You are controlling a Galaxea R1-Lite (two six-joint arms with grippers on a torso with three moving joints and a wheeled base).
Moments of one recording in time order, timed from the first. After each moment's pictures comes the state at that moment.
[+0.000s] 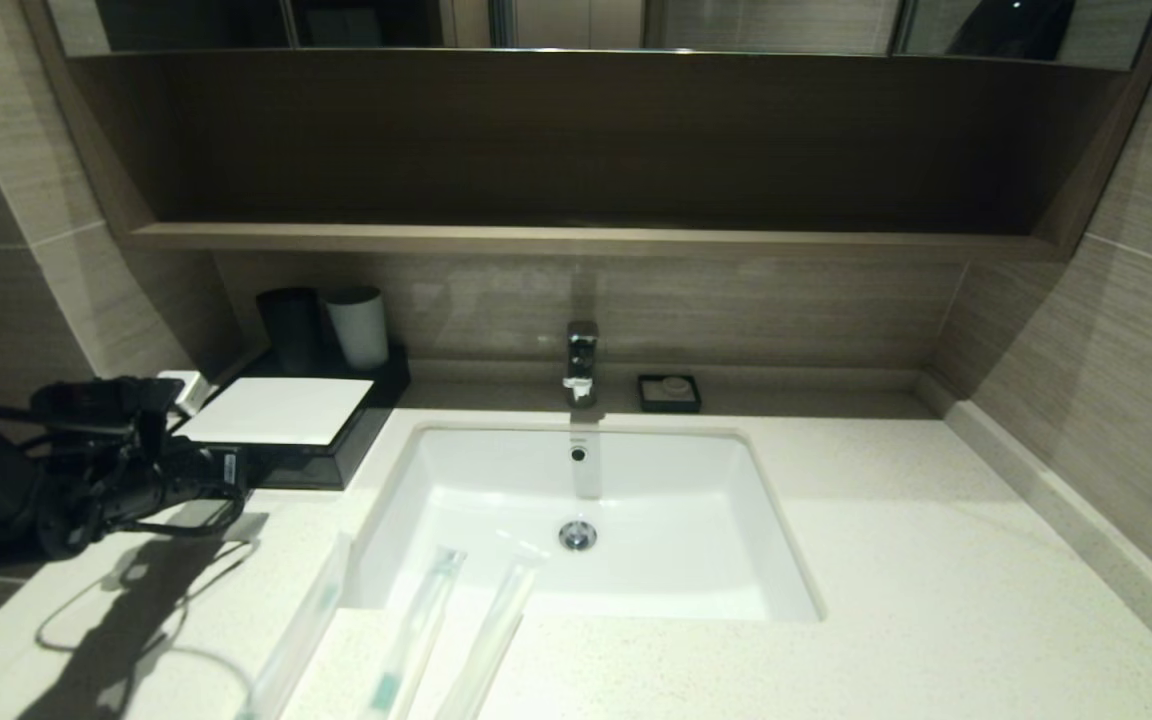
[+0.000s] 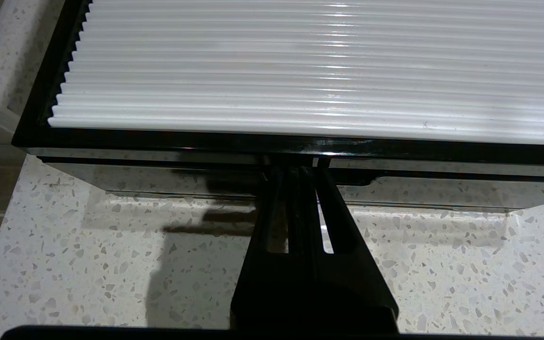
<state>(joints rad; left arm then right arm) 0.25 2.10 -0.88 -0.72 -0.23 0.16 0.00 0.00 0.00 0.00 0.00 0.00</state>
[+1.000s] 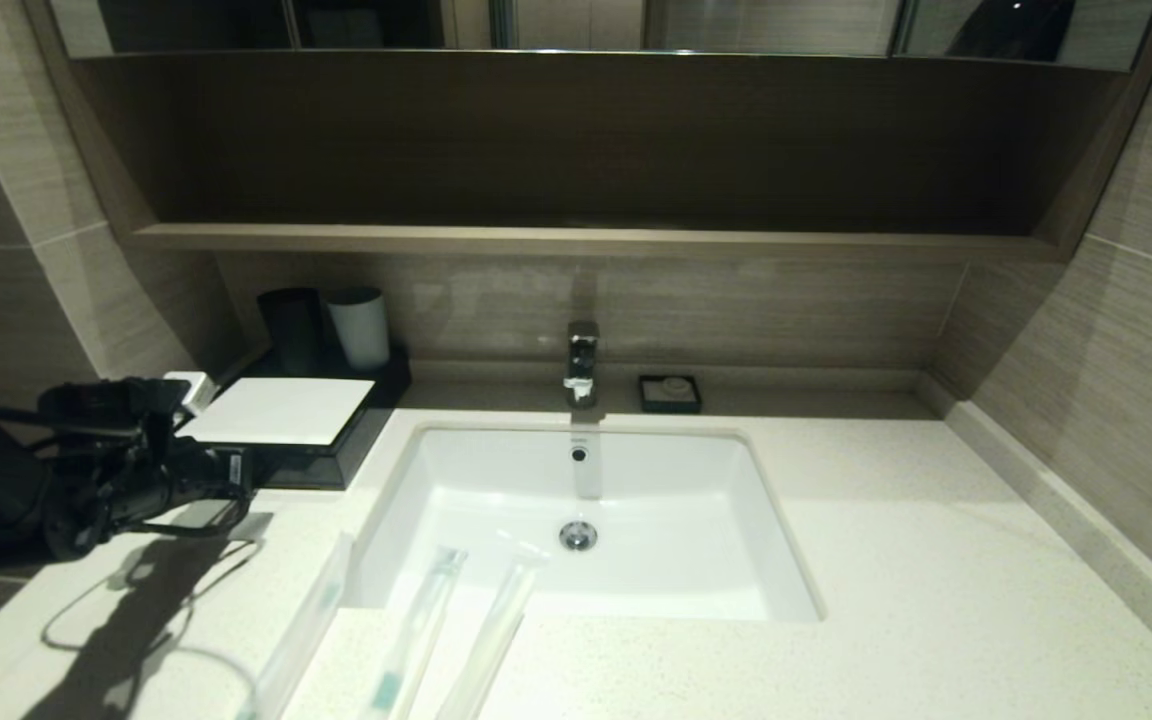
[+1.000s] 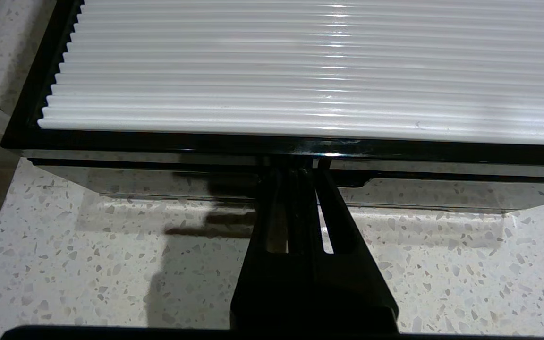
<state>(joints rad) 0.23 2.11 -0.88 -0.72 -0.23 0.16 0.00 0.00 0.00 0.00 0.00 0.00</state>
